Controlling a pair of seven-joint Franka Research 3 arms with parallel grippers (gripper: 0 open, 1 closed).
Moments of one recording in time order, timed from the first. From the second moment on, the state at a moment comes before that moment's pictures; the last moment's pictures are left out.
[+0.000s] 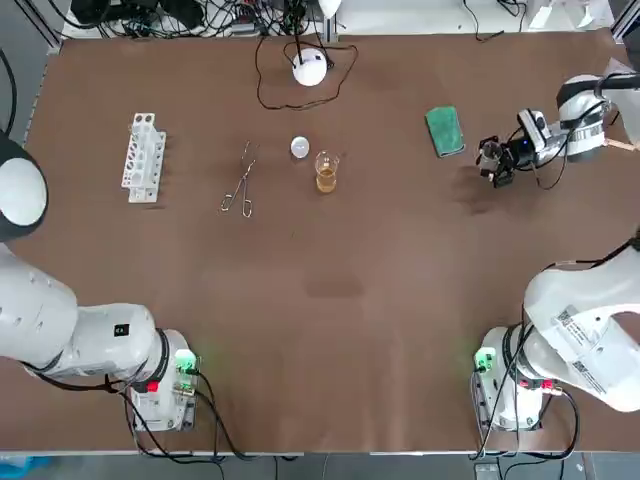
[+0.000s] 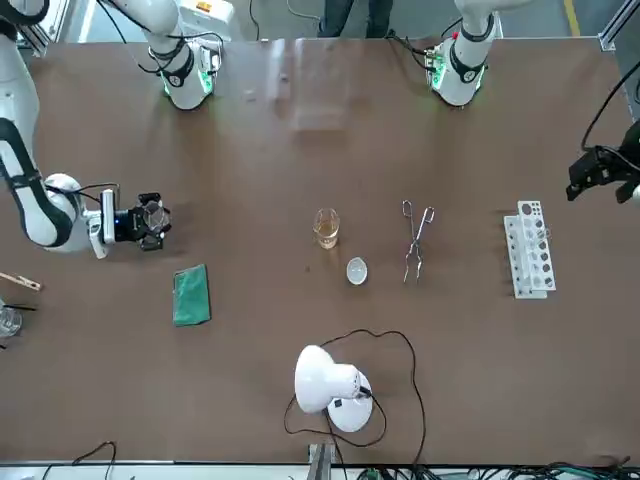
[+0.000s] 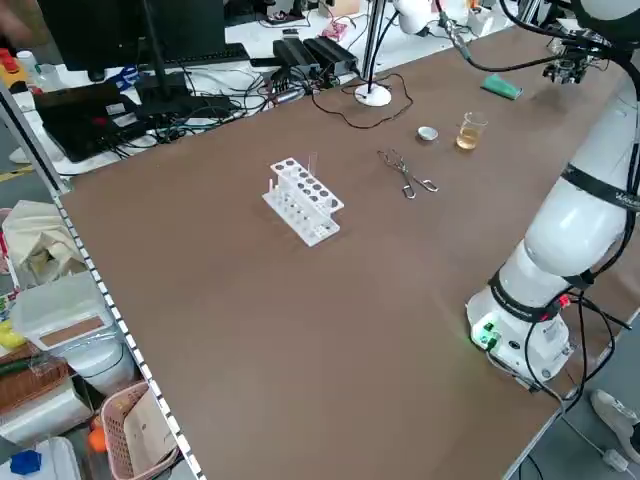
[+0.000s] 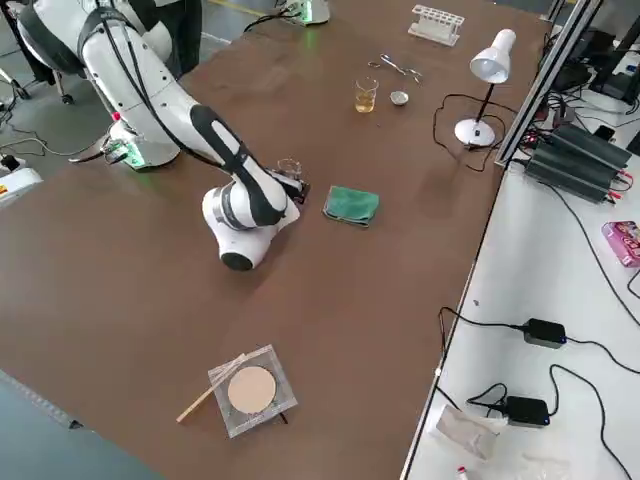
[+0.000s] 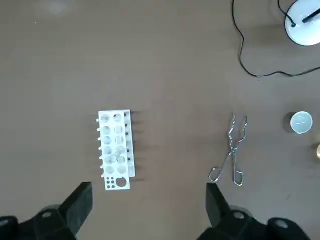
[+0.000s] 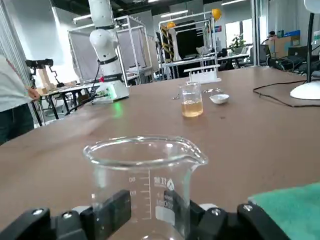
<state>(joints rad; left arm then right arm) 0.08 0.07 -0.09 -1.45 0.02 1.59 0.06 -0.82 0.78 0.39 -1.96 0.72 1.63 -2.49</state>
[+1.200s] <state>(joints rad) 0.08 0.08 -0.09 -1.46 0.02 1.59 0.06 -0.81 0.90 0.33 -1.95 0.64 1.65 -2.71</state>
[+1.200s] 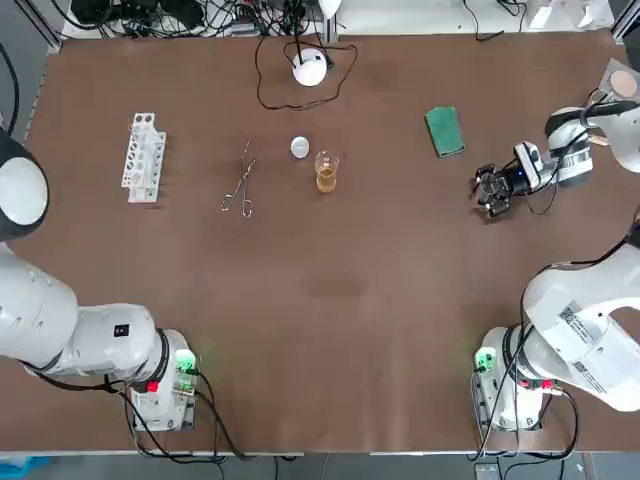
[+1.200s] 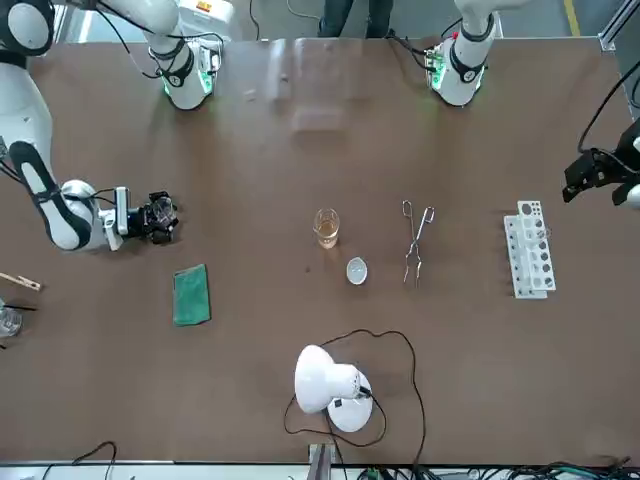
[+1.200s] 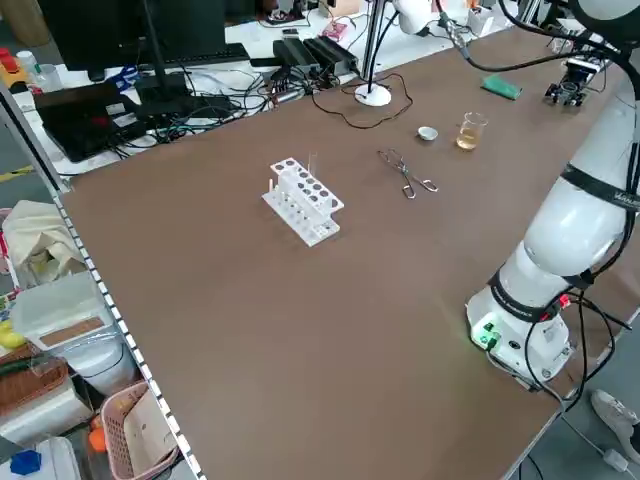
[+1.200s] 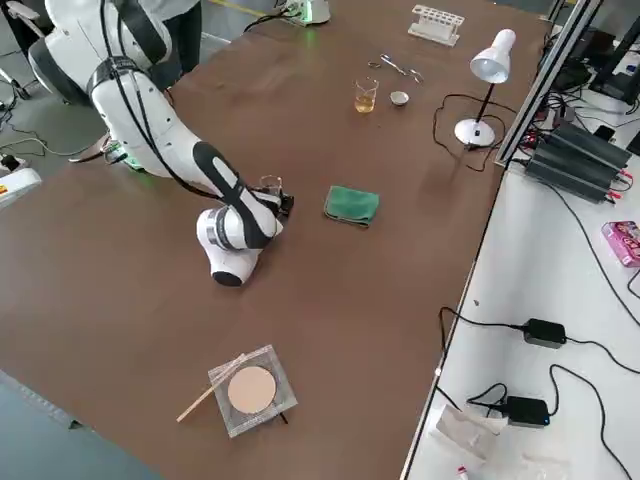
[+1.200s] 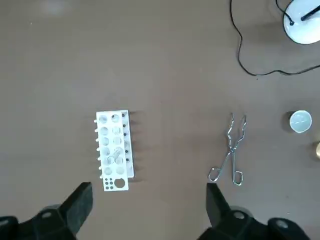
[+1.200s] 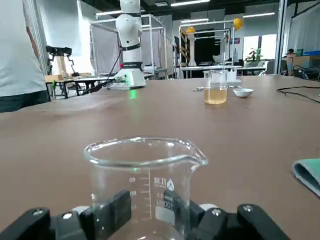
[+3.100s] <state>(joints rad) 0.08 0.08 -0.08 -1.45 0.02 1.58 0.06 -0.81 0.90 0.32 -1.96 0.63 1.60 -2.71</state>
